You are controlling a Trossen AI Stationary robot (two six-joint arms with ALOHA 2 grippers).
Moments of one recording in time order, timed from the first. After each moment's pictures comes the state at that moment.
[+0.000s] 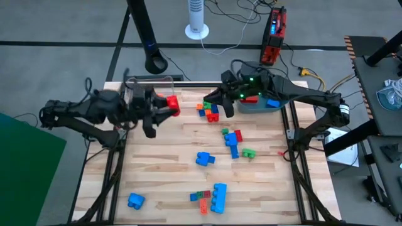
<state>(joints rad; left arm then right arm) -0.17 1.04 1.24 -0.16 -0.34 -0.34 -0.27 1.48 1.53 -0.35 -0.36 0.28</state>
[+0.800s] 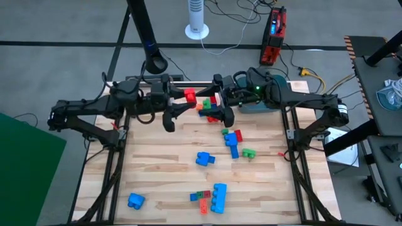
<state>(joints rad) -0.02 1.21 1.35 -0.05 -0.16 -0.06 -0.14 1.50 1.53 0.00 -0.35 0.18</state>
